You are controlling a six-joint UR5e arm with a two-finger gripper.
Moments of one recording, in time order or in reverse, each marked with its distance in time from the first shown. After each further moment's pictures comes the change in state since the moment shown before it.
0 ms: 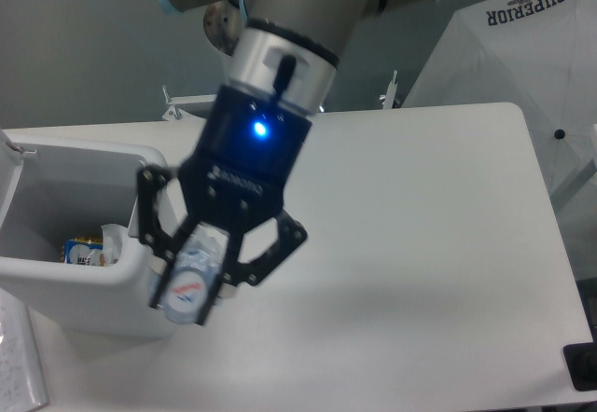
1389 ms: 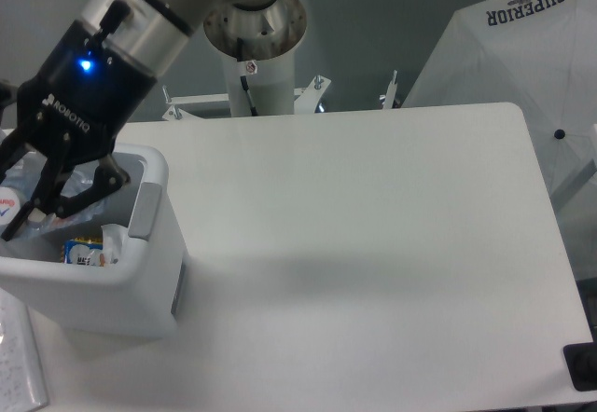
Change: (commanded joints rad) arm -0.150 0.121 -0.262 0.023 -0.048 0.115
